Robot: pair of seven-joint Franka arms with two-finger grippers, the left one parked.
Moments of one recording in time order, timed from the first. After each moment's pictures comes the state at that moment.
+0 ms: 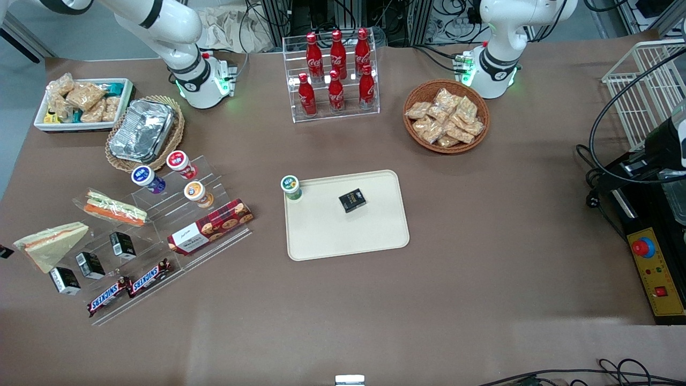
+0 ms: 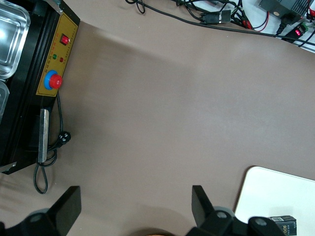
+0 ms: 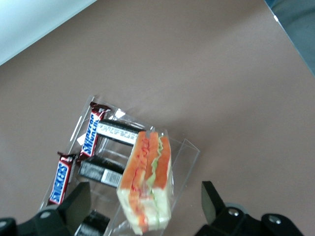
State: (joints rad) arm -0.34 0.39 -0.12 -1.53 0.06 2.05 0.14
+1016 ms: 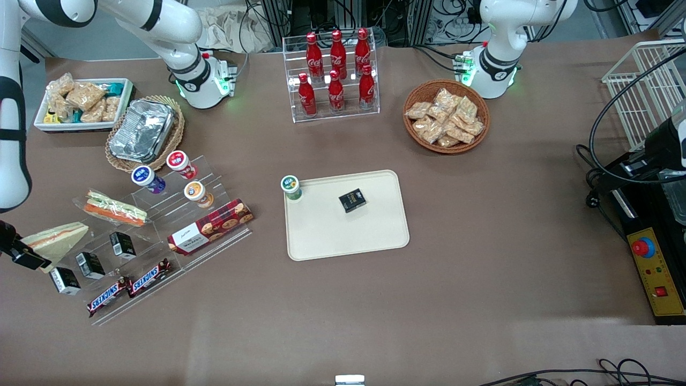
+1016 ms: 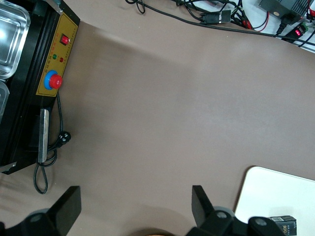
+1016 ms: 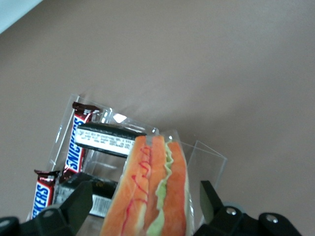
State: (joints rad) arm -0.32 0.44 -0.11 -1.68 0.06 2.28 0.22
